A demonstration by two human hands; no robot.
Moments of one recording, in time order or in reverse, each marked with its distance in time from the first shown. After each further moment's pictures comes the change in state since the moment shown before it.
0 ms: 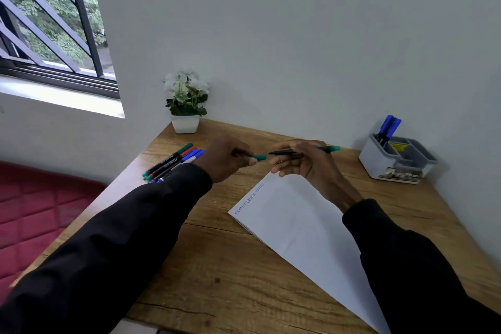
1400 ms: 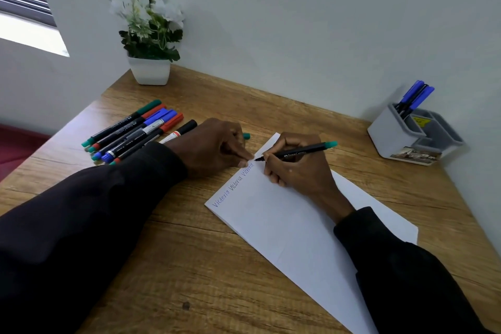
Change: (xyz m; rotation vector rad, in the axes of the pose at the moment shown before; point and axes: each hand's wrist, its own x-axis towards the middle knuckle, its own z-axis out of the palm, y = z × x) left_hand 0.014 -0.025 0.024 -0.035 -0.282 0.002; right_hand 0.005 0.055 0.004 -0.468 0.194 -0.148
